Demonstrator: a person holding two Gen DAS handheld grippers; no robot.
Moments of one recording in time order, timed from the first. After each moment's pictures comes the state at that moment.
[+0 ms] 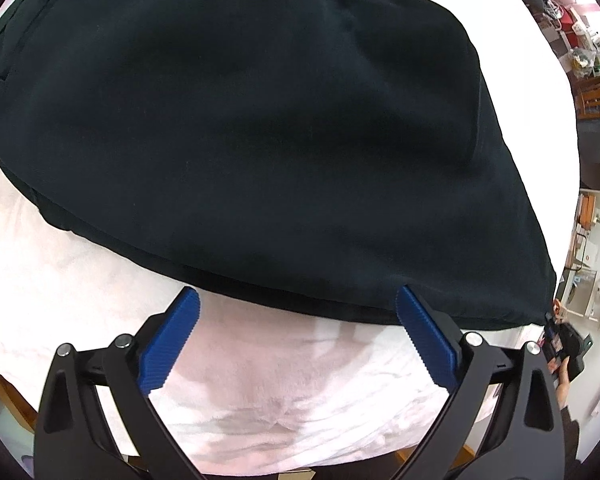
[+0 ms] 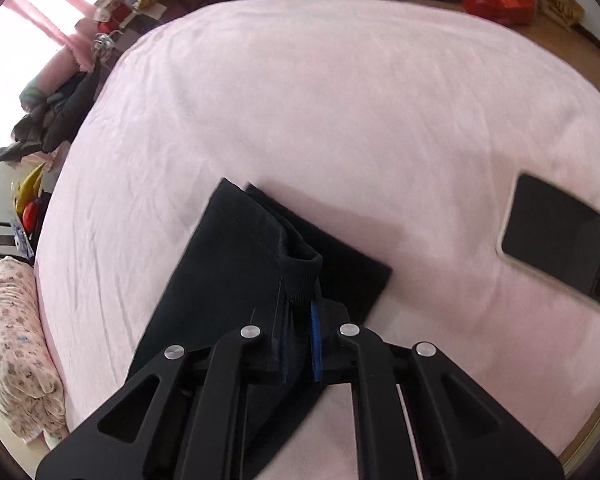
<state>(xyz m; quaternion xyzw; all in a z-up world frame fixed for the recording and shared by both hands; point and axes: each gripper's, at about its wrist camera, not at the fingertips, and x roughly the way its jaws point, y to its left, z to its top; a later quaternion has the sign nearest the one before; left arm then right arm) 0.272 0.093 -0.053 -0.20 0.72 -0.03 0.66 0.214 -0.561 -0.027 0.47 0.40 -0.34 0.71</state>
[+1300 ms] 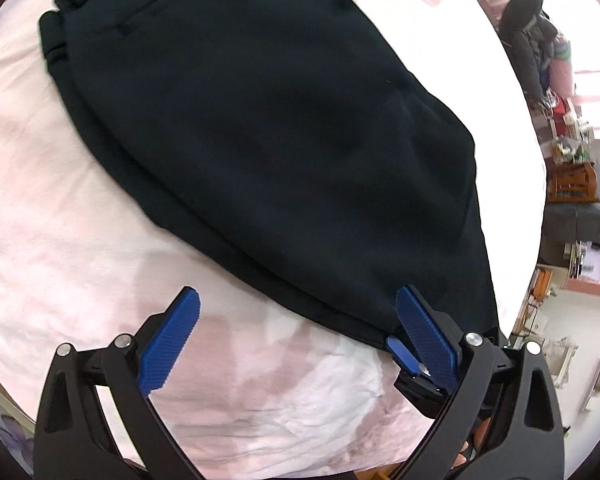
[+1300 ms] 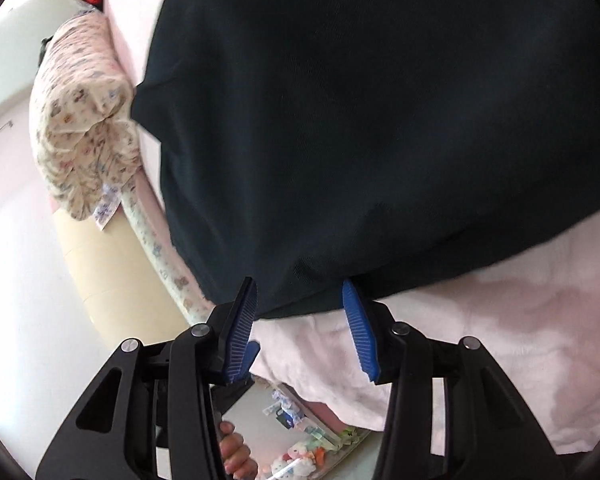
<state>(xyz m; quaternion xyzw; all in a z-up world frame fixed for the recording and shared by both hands) 0.249 0.172 -0.042 -0.34 0.65 0.01 0.68 0.286 -0.173 -0.134 0.61 0.62 0.08 0.49</state>
